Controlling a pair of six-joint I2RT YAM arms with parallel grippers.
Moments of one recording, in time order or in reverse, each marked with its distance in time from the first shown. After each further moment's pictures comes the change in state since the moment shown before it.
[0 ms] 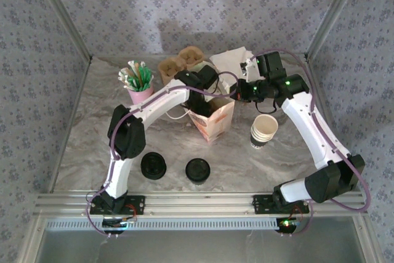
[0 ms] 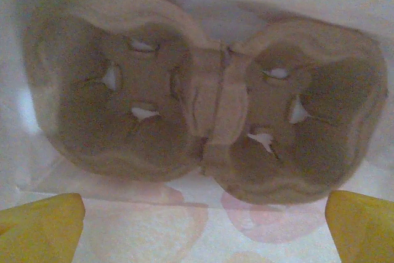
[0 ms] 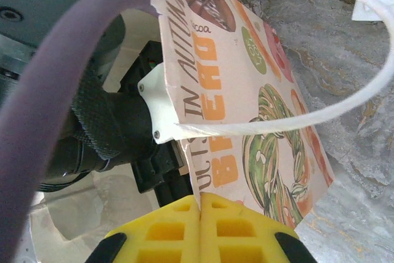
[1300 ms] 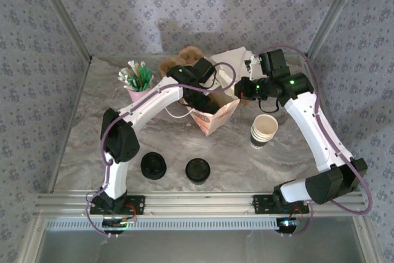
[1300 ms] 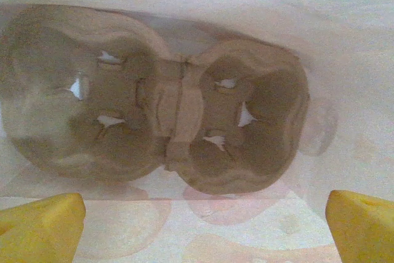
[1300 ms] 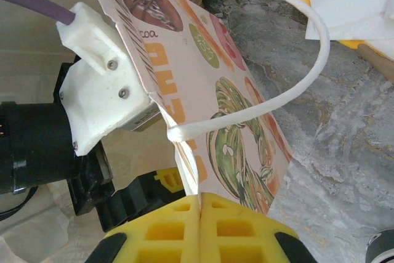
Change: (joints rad) left arm 0.003 -0.081 0.031 -0.005 0.035 -0.072; right arm -0.005 -0.010 0.055 -0.060 0.114 -0.019
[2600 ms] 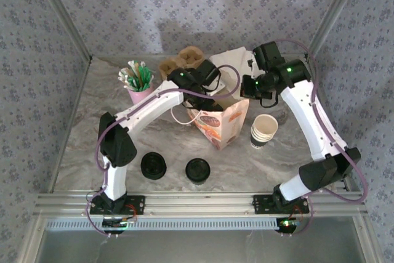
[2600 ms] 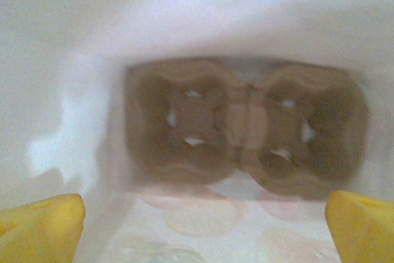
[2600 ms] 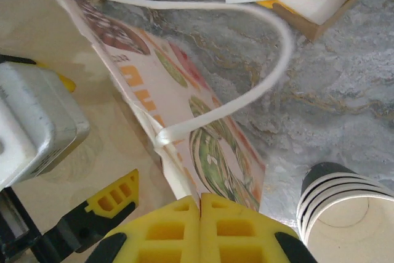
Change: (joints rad) left arm -0.056 -0.057 -0.035 0.042 -0.047 0.010; right arm 0.026 0.124 0.224 -0.302 0.213 0.055
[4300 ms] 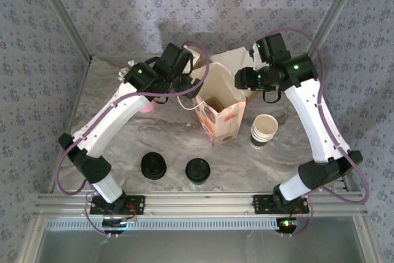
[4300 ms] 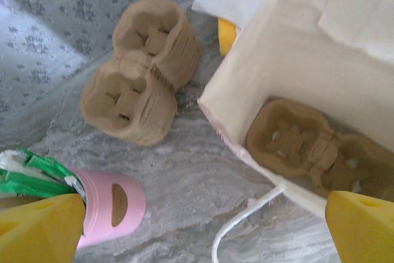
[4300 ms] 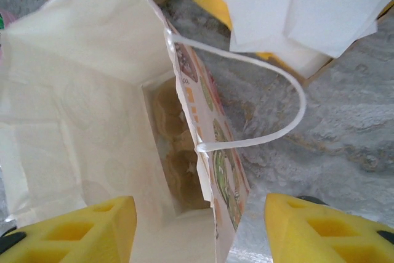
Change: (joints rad) left arm 0.053 -0.295 -0.005 0.029 -0.279 -0.084; right arm 0.016 0.007 0.159 -0.024 0.068 -0.080
